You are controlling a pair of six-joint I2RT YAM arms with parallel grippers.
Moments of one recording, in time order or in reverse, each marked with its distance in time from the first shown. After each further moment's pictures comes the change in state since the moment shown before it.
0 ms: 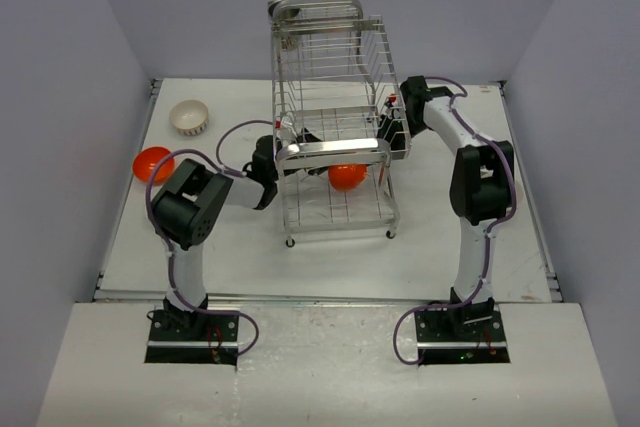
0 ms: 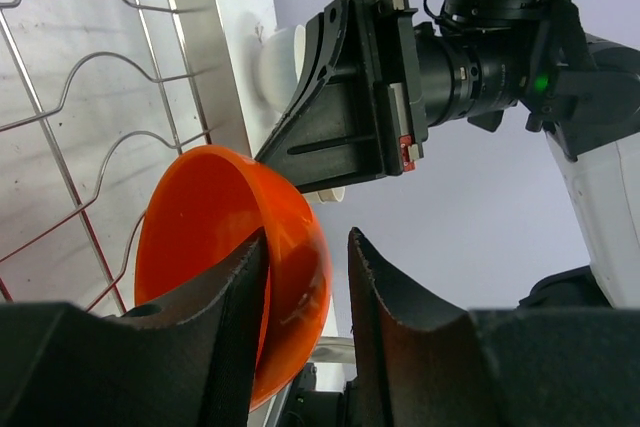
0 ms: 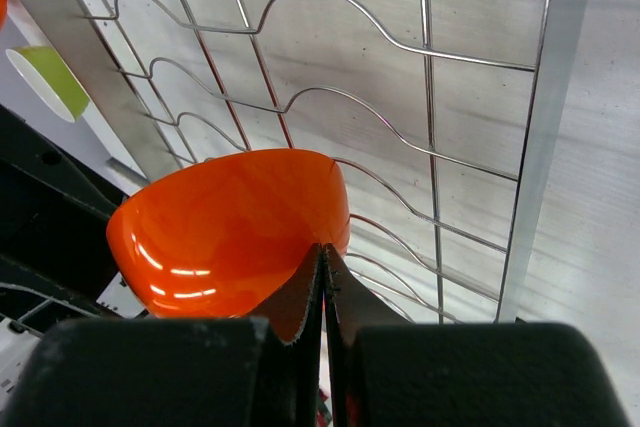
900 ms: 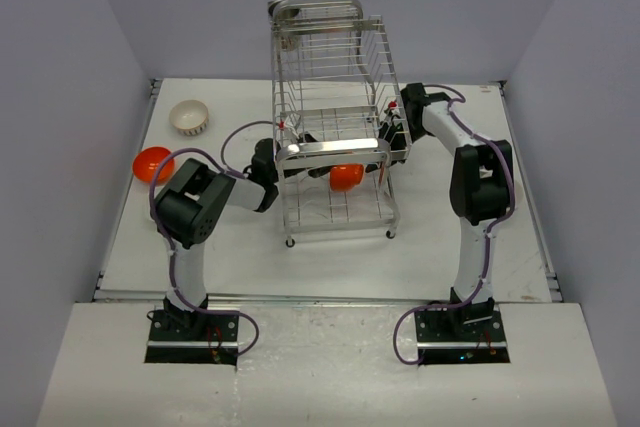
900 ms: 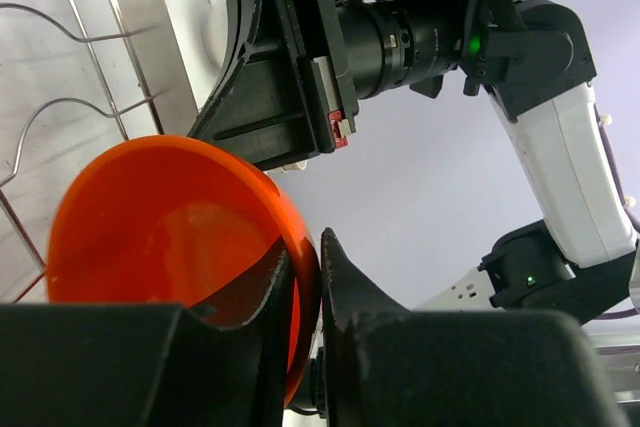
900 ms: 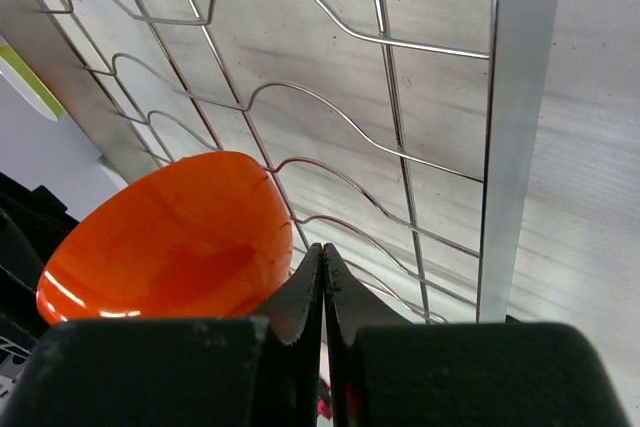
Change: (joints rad) left arm -0.005 0.029 -0.012 0.120 0.087 -0.072; right arm 0.000 0.000 -0.062 0.021 0.001 0.002
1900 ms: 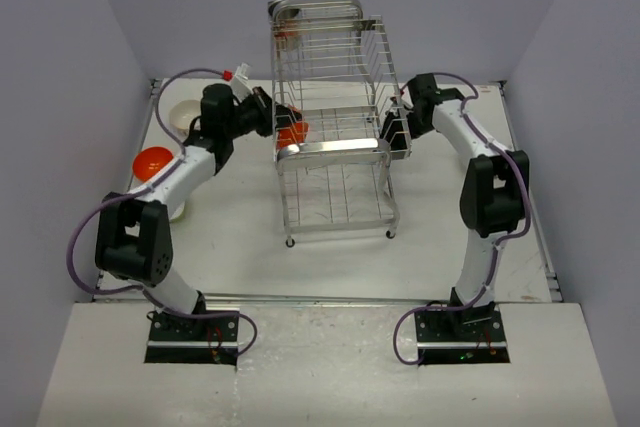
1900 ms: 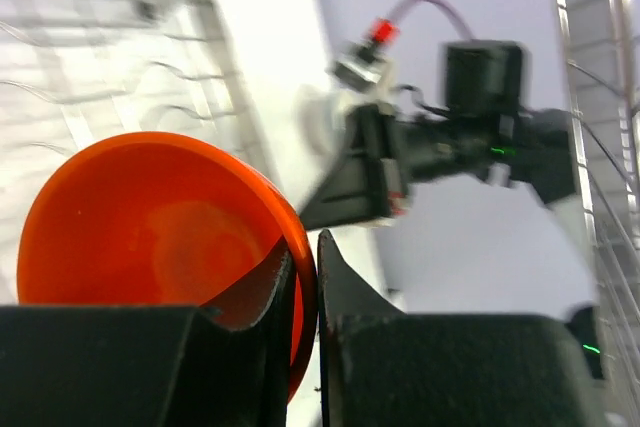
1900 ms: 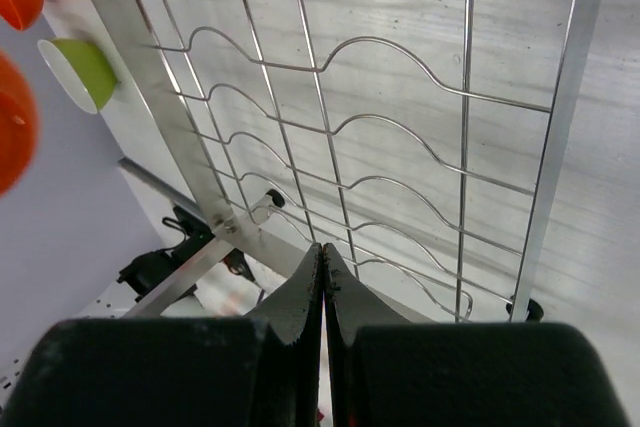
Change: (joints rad) left arm 0.226 -0.356 0.164 -0.704 0.033 0.376; right arm -0.005 -0.130 -0.040 0.038 -0.005 0.019
